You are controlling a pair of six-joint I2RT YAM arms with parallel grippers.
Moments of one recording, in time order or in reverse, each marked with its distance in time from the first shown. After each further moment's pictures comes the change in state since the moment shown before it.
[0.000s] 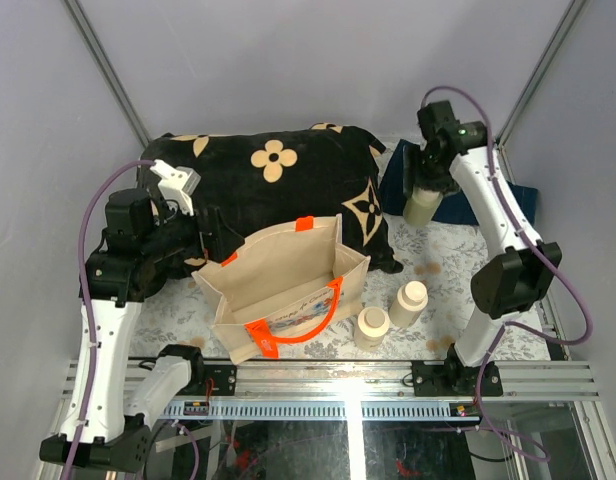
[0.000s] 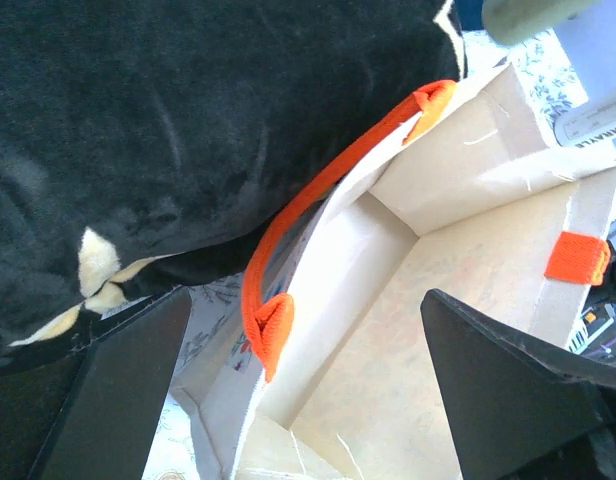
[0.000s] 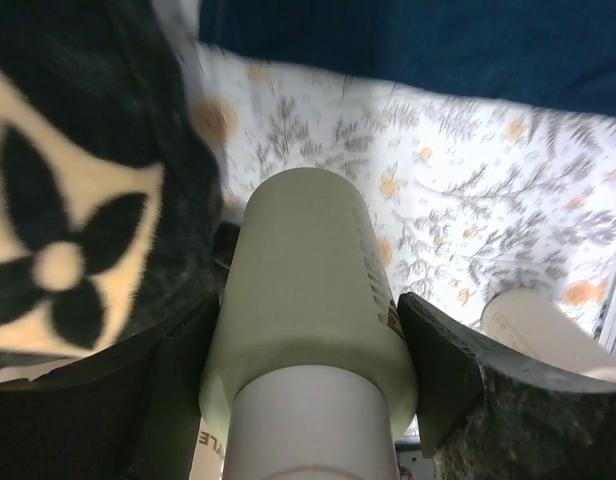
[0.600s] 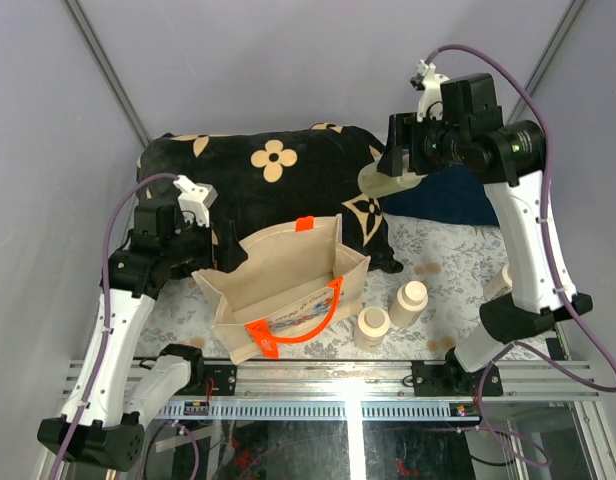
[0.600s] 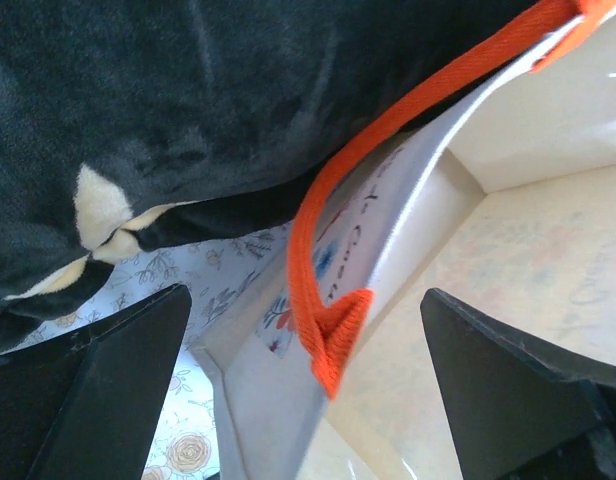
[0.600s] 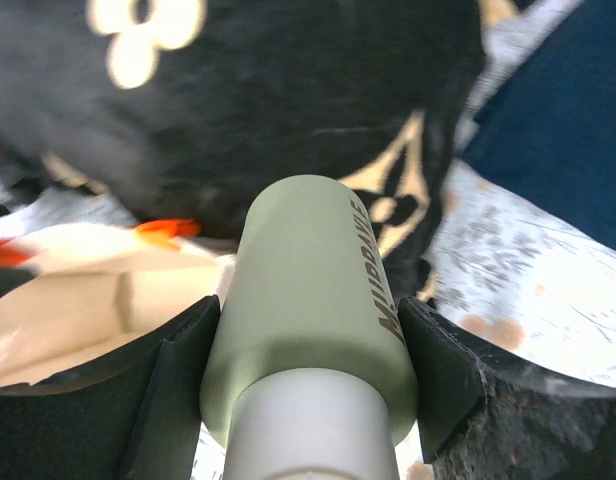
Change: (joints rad) left arm -0.070 0.003 -0.154 0.010 -0.105 0.034; right arm 0.139 -0.122 0.506 -0.144 -0.256 -0.012
